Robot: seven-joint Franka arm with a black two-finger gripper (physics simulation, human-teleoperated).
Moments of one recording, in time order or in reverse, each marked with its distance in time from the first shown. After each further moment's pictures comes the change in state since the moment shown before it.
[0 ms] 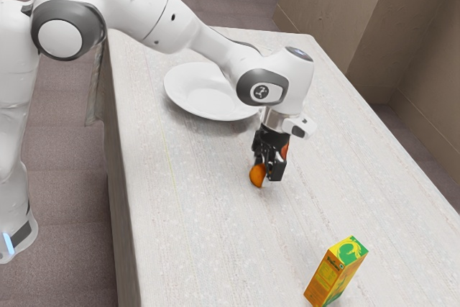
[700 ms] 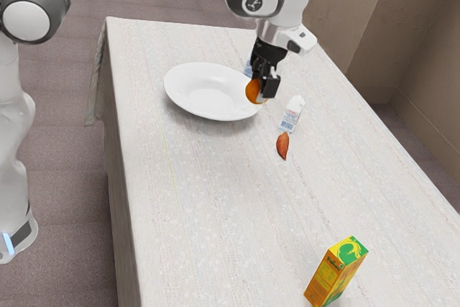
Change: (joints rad) arm -0.223 -0.195 0.311 0.208 0.234 -0.331 0.054
